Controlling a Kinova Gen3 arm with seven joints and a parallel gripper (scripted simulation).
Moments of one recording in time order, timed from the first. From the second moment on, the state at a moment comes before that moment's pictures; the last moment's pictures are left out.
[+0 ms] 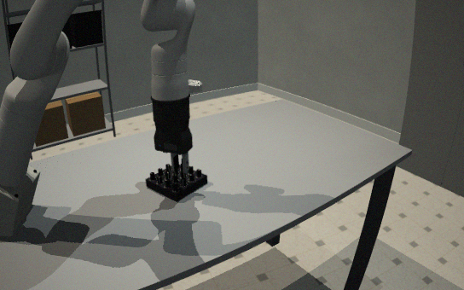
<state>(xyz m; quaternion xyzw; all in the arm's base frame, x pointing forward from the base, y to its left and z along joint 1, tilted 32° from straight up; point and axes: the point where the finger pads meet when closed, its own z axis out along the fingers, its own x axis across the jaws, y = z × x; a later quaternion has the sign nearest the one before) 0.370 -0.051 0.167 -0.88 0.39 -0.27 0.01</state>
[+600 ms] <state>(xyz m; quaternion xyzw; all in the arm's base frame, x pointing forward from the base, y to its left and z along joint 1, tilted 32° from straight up) 0.370 -0.052 0.176 -0.88 0.39 -0.27 0.01</state>
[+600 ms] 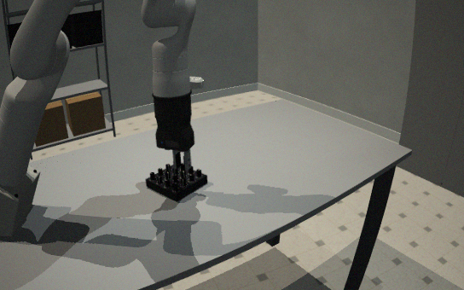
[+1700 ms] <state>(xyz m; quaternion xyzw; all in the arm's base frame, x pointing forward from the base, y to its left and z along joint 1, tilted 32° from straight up) 0.348 -0.028 0.166 -0.95 0.11 -0.26 -0.08</state>
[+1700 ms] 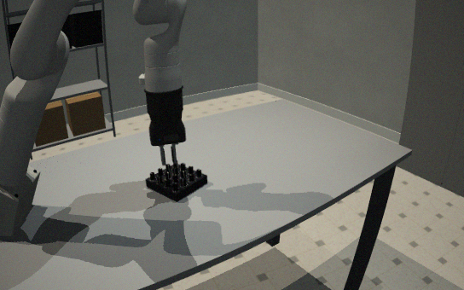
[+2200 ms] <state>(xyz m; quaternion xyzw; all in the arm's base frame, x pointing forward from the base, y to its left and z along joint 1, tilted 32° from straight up) 0.328 -0.014 0.160 -0.95 -0.11 -0.24 -0.14</state>
